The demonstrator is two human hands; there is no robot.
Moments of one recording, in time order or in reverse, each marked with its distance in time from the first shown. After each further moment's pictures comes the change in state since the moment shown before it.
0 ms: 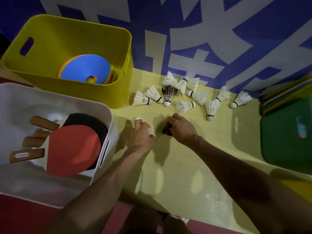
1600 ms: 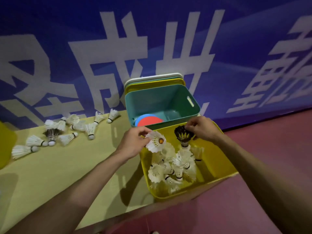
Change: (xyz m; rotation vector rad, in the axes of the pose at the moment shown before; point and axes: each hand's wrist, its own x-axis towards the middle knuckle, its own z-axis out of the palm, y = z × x) left_hand -0.250 0.374 0.126 -0.350 -0.218 0.664; right_hand -0.461 0.338 -0.135 0.571 0.465 0.565
